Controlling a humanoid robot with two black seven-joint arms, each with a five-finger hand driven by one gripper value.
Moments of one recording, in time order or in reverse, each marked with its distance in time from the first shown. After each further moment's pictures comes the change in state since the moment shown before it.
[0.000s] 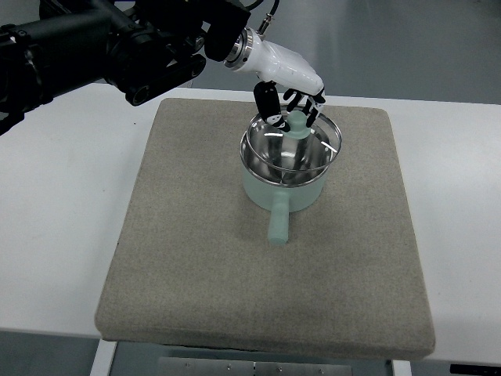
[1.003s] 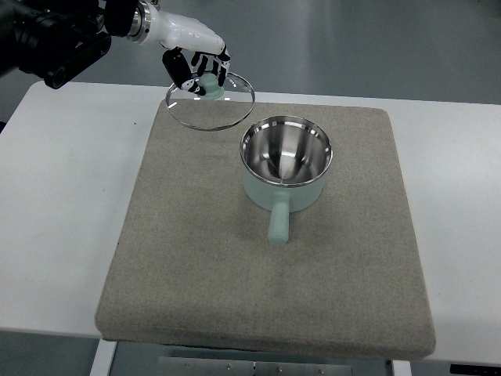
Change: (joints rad) left arm 0.104 0.216 0.015 0.125 0.022 0.002 0.000; right arm 0.000 0.000 0.000 0.000 0.000 0.000 0.000
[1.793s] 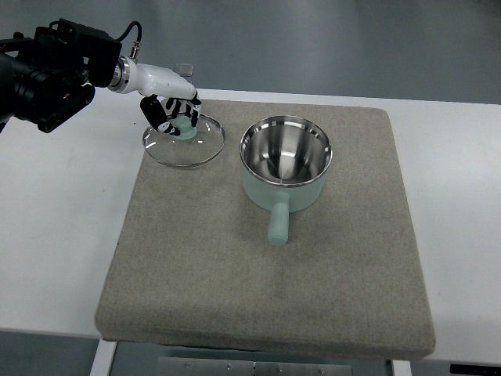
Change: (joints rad) left arm 0.163 0.013 0.024 0.032 0.006 0.049 0.000; right arm 0.000 0.000 0.000 0.000 0.000 0.000 0.000
